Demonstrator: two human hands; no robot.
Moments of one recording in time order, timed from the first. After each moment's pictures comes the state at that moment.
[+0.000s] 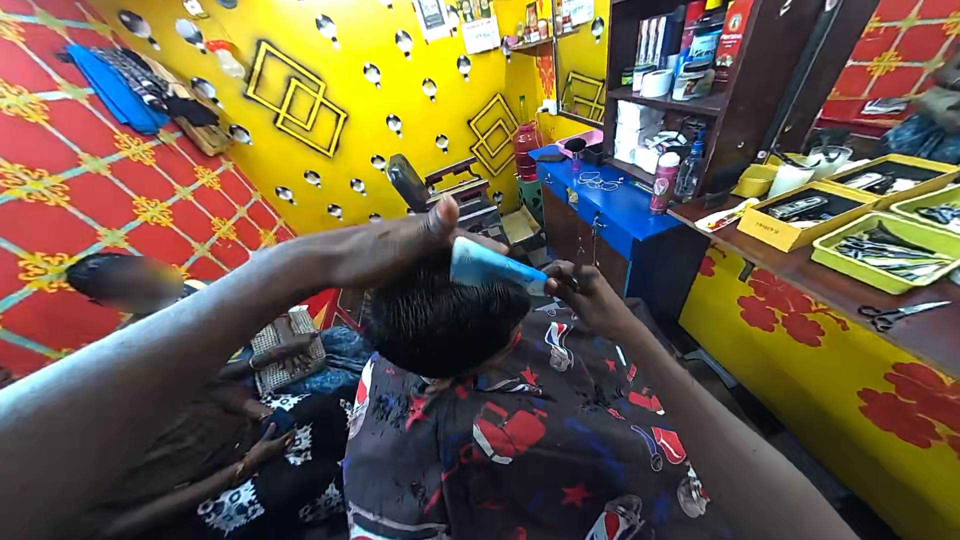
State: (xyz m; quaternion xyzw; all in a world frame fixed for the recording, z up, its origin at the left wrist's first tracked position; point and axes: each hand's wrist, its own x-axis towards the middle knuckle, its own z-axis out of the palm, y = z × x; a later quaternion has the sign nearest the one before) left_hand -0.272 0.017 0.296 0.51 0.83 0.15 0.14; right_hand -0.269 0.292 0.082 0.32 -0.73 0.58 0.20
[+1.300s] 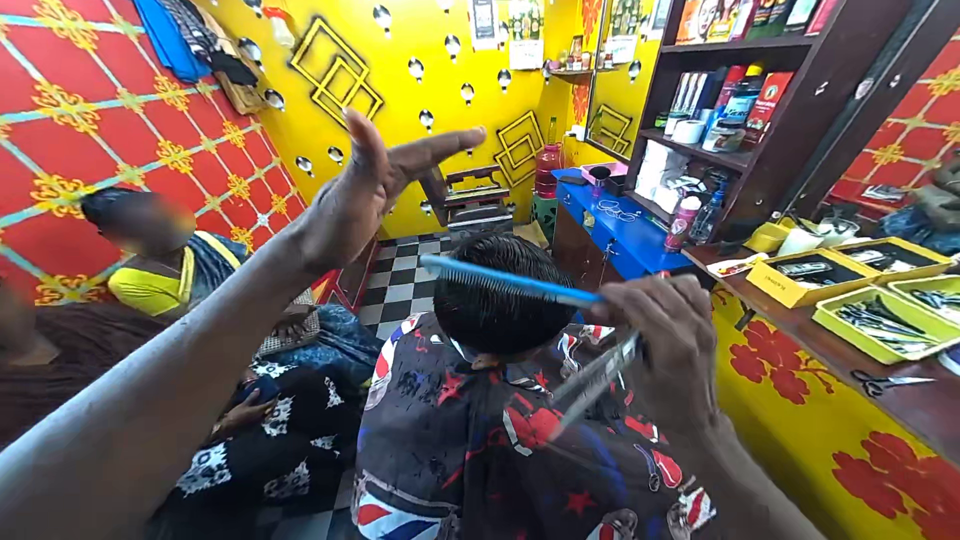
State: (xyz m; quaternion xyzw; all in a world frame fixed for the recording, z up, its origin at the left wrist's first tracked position) left_hand -0.265 -0.066 0.297 0.50 0.77 0.40 -0.08; right_hand -0.152 0.238 0.157 0.22 -0.80 0.19 0.52
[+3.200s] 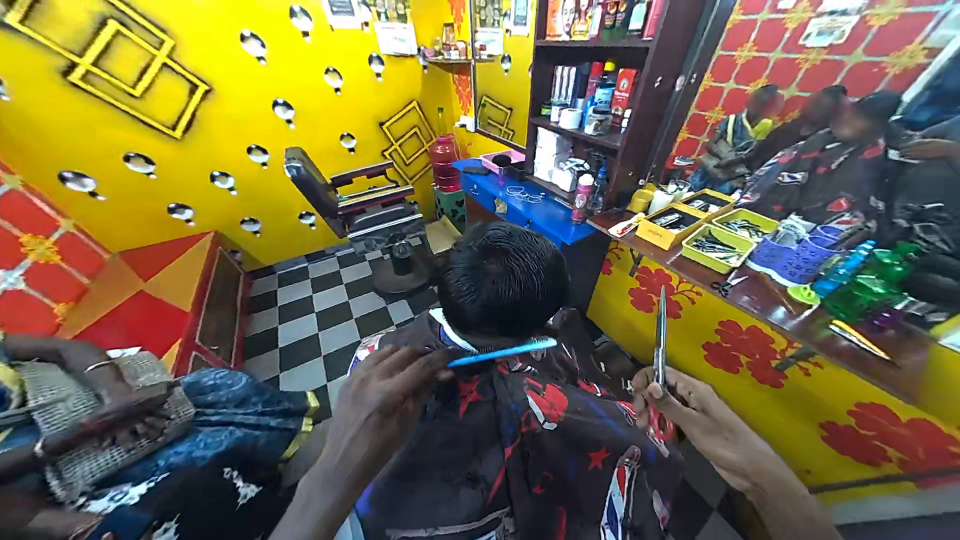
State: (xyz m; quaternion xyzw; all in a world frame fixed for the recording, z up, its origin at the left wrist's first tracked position) left_hand -0.242 -0.121 0.092 0.47 0.78 0.30 -0.29; right_hand -0.036 0.228 0.081 -0.14 -0.77 0.62 0.08
